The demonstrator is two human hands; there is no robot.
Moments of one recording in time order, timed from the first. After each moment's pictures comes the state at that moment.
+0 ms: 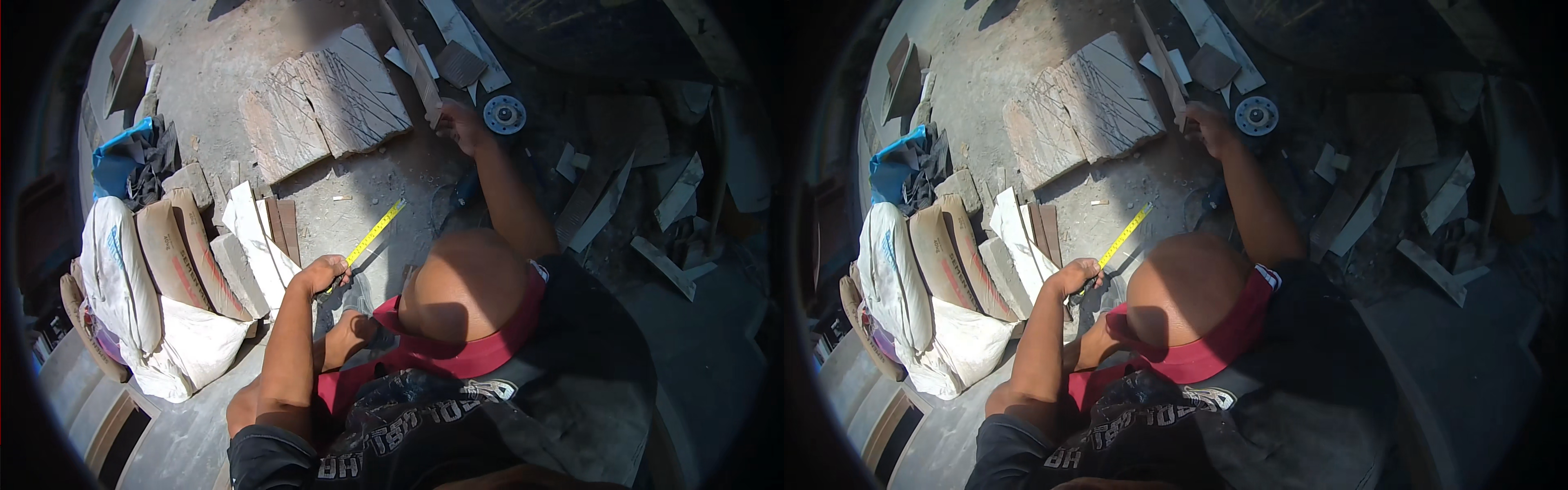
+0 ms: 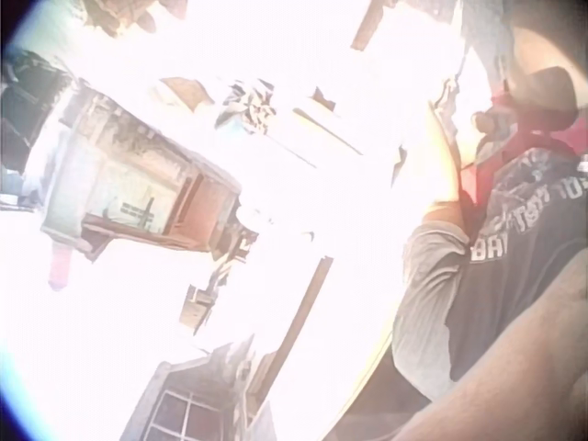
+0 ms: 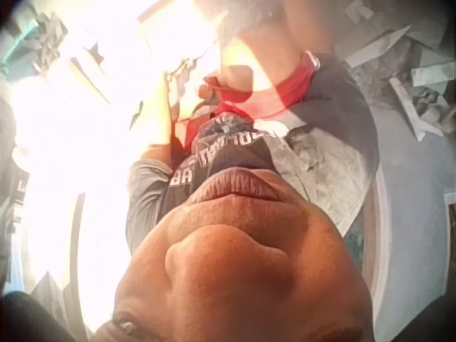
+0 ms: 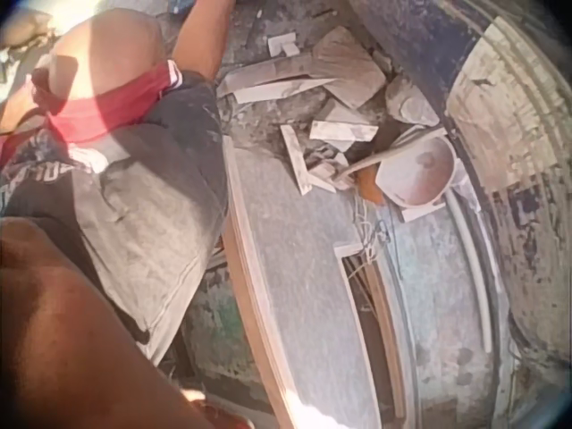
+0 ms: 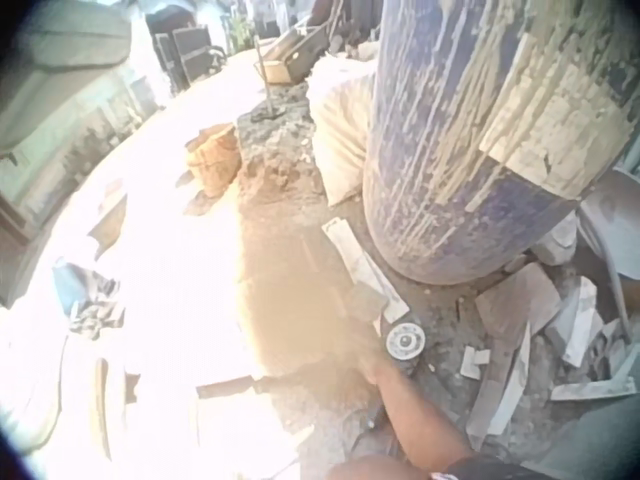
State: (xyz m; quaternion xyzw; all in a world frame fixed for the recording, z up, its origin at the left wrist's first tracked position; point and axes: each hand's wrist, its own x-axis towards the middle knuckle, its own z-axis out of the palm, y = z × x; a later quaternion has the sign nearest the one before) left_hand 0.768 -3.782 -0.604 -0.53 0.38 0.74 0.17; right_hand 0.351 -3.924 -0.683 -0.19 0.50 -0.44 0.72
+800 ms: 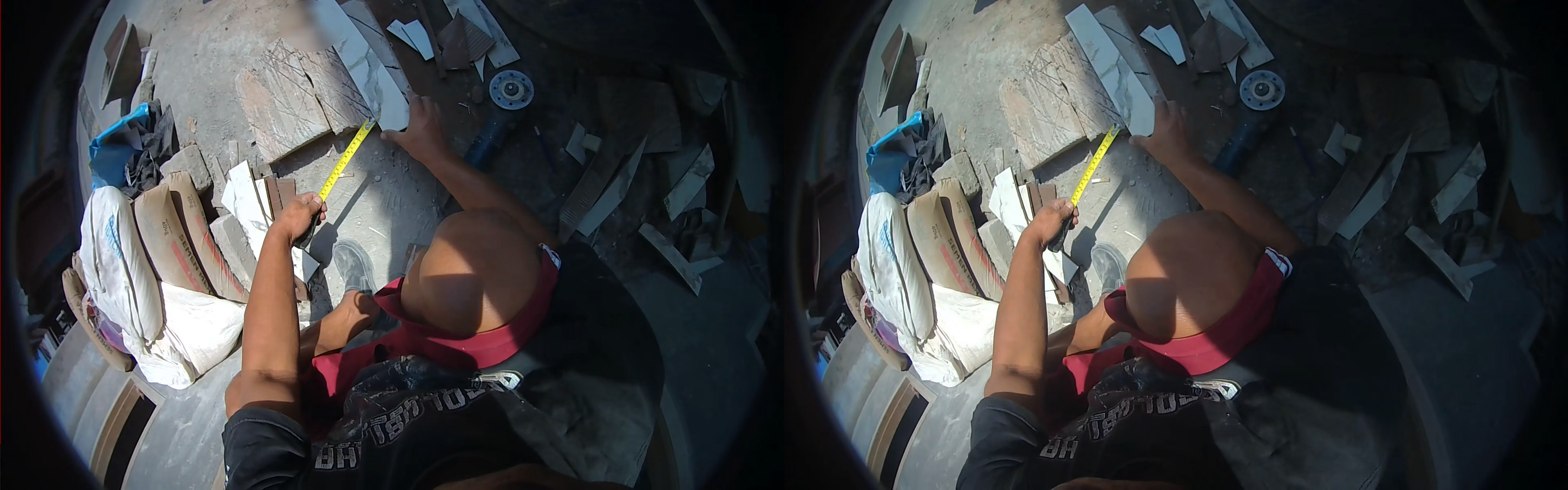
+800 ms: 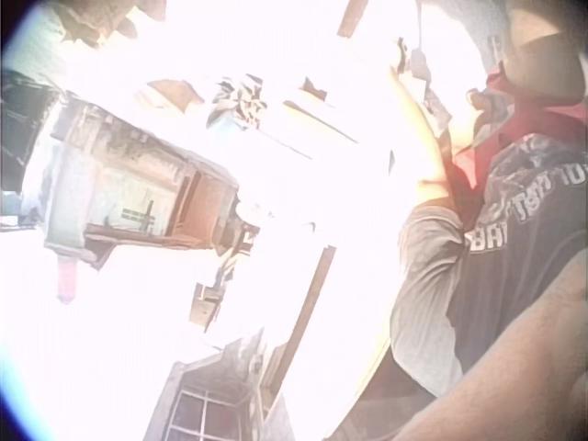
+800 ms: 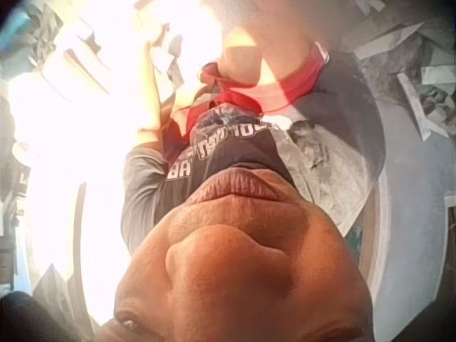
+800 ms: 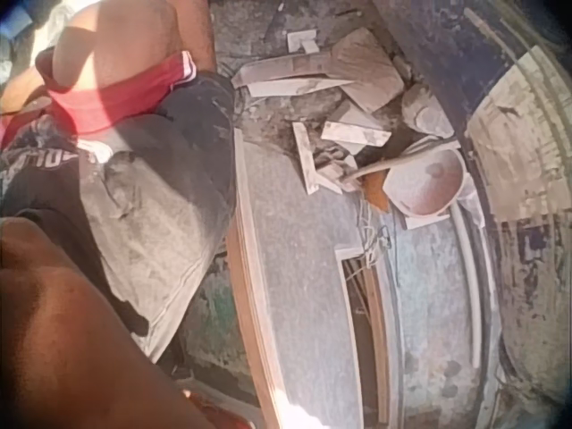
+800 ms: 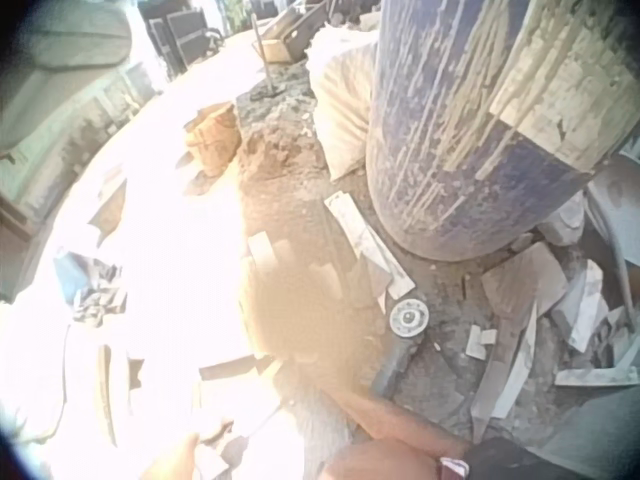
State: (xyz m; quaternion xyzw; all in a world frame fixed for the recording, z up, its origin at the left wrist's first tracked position) left_hand 0.772 -3.858 -0.601 -0.63 0.45 0.63 0.09; right_hand 0.460 -3.884 -0.668 -0.59 0.71 -0.29 0.26
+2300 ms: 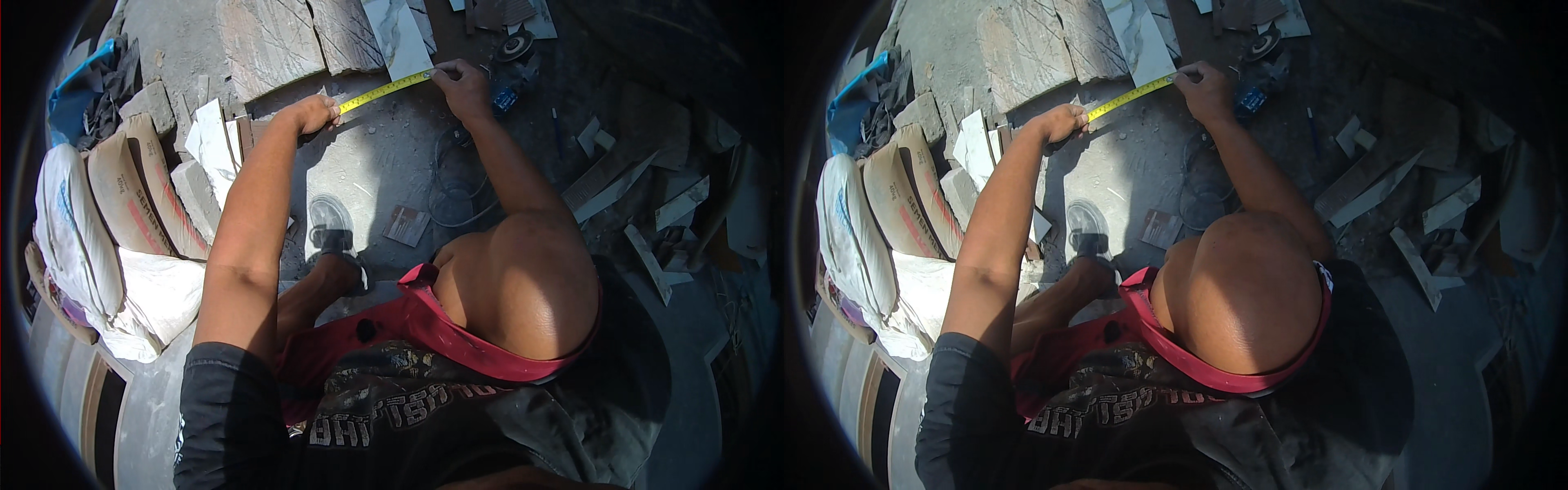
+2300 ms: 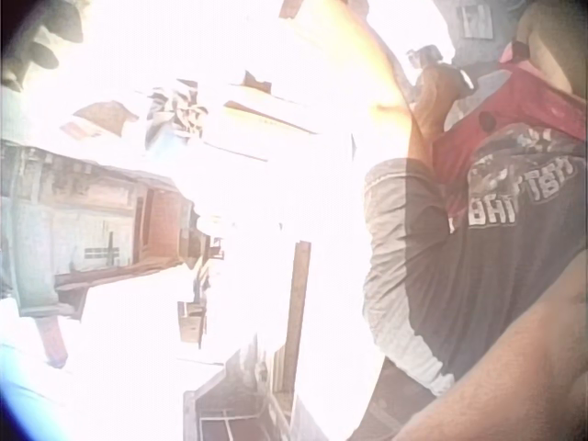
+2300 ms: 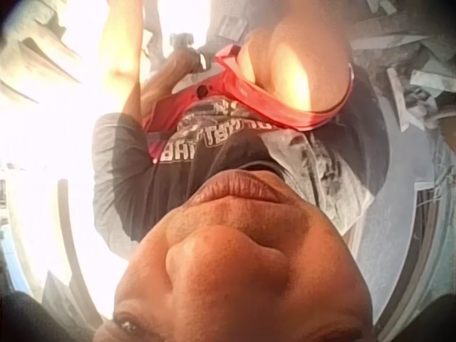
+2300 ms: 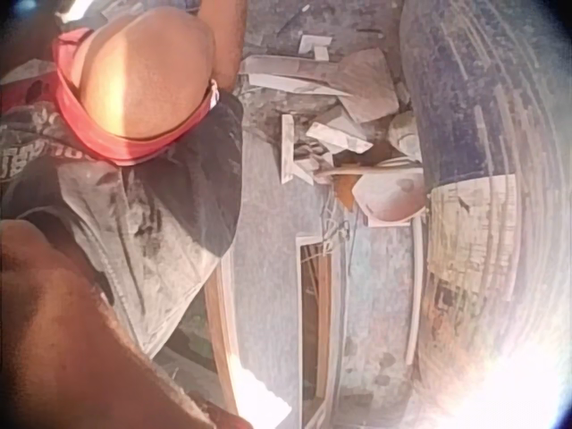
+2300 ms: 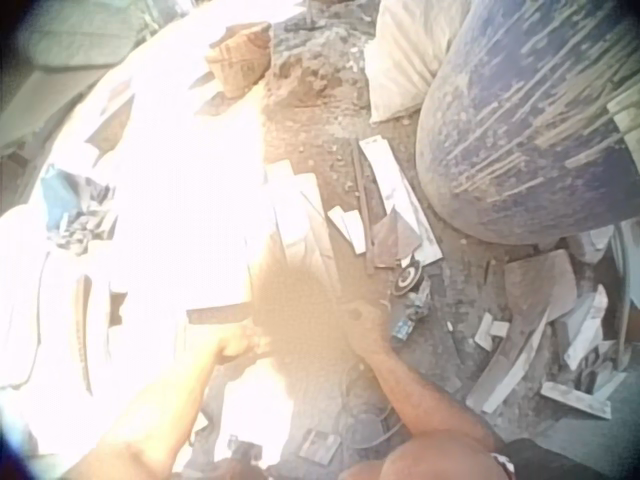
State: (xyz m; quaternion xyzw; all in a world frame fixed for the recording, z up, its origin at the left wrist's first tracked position) left_hand 0.730 -3.940 -0.687 -0.49 0.59 0.60 0.23; right_hand 0.424 -3.885 -0.695 -0.46 0.71 -0.32 0.43
